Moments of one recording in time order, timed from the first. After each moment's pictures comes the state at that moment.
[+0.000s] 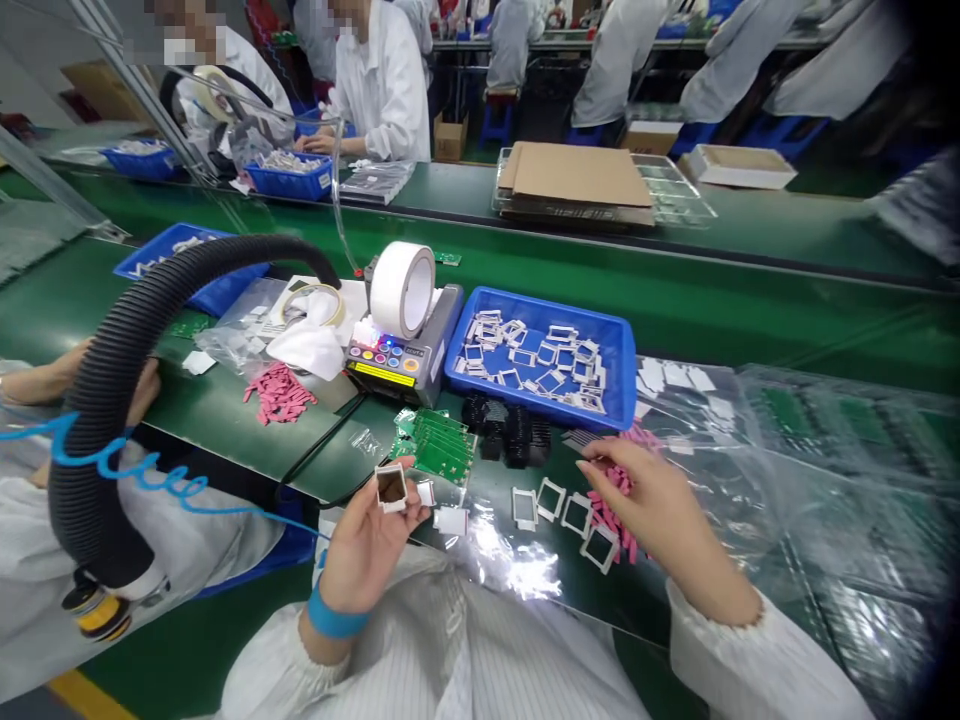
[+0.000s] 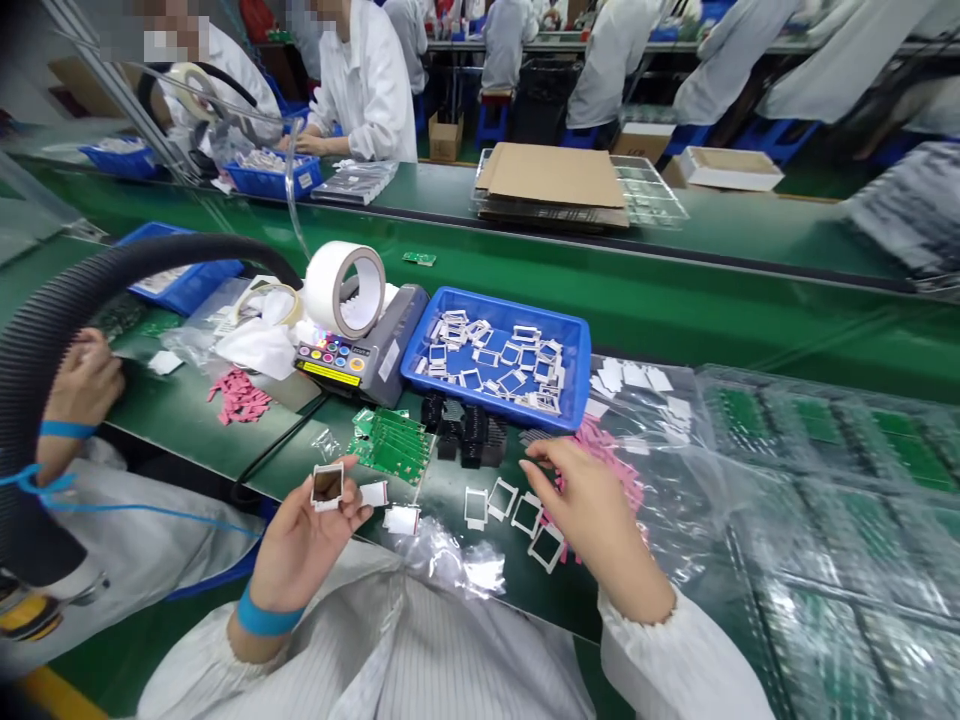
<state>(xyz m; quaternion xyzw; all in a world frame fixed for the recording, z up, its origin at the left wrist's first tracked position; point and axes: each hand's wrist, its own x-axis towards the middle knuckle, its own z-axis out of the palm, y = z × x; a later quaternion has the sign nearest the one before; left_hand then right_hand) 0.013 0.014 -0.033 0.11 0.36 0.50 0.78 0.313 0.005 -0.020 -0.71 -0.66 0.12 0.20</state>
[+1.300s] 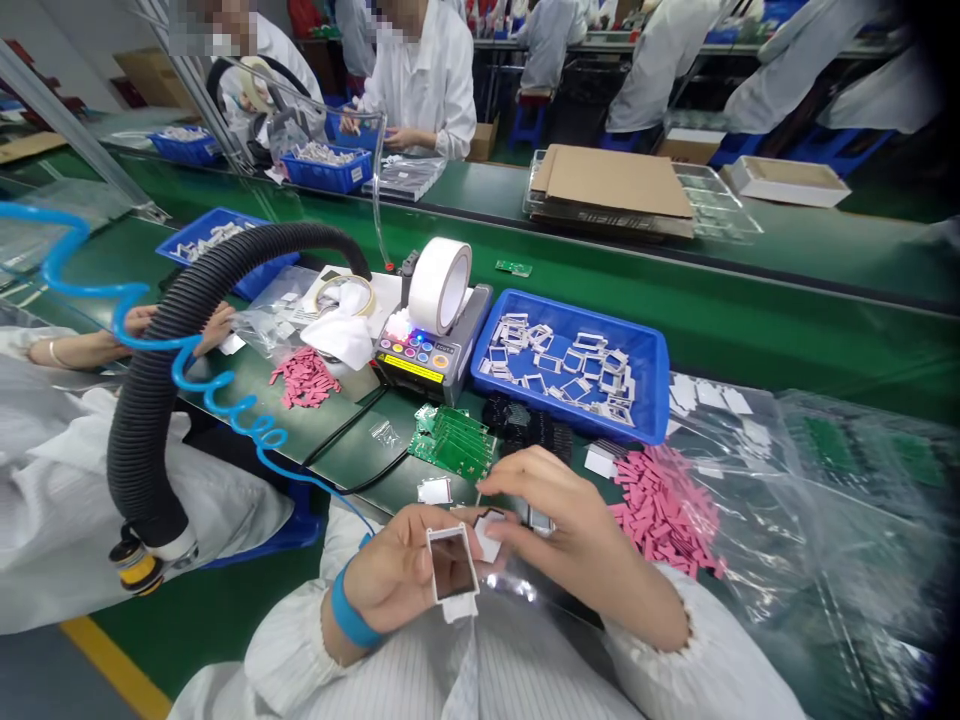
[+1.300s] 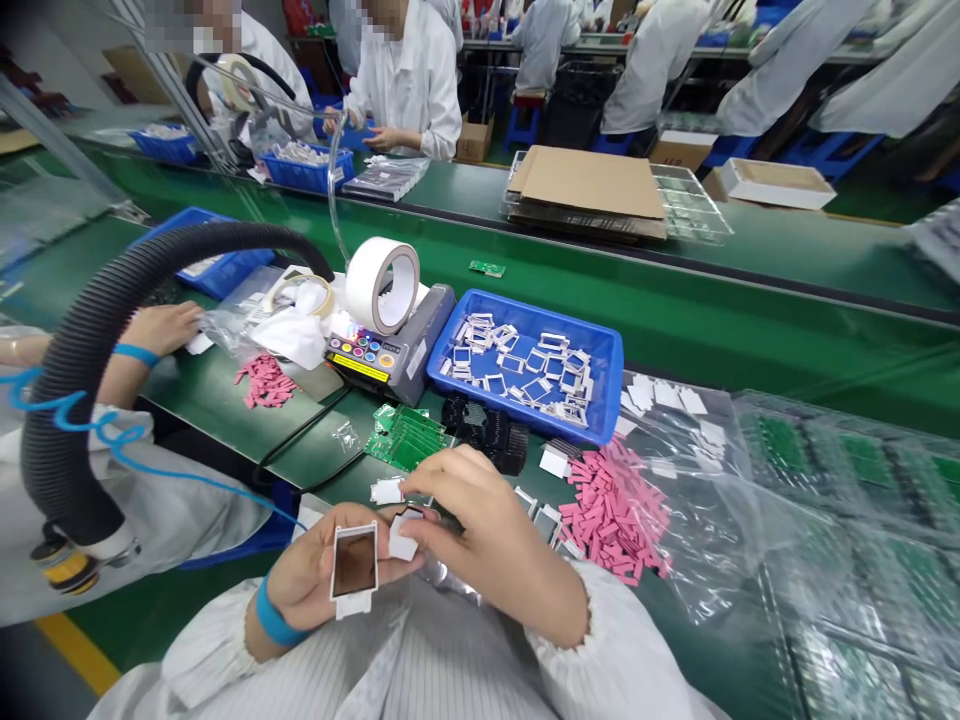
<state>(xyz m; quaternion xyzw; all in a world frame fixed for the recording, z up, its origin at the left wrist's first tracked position) 0.016 0.002 -0.007 0.22 0.20 0.34 0.89 0.207 0.019 0.030 -0.40 -0.81 0.29 0.33</state>
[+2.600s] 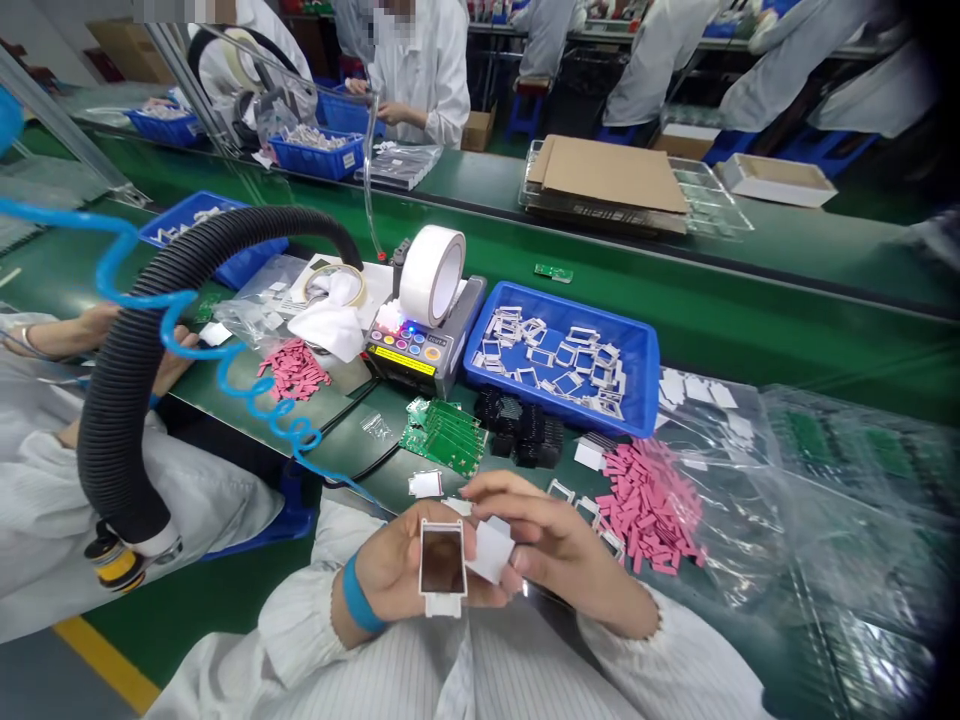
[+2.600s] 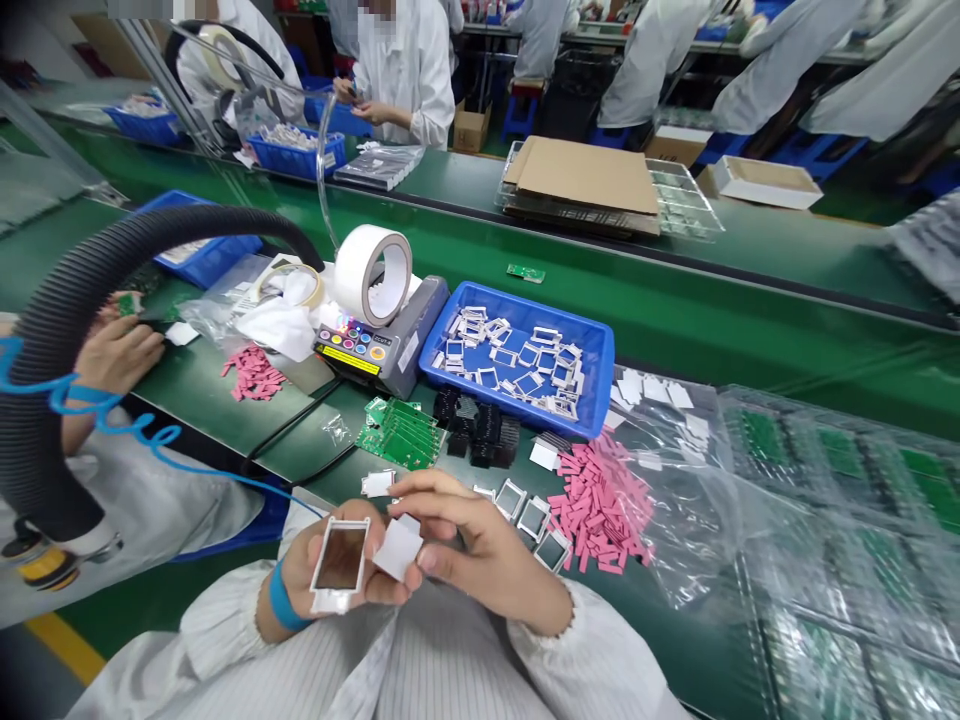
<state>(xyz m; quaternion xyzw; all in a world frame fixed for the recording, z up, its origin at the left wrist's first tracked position) 0.027 0.004 -0.009 0.15 0.13 0.28 0.94 0.217 0.003 0.002 -0.32 -0.66 0.56 0.37</state>
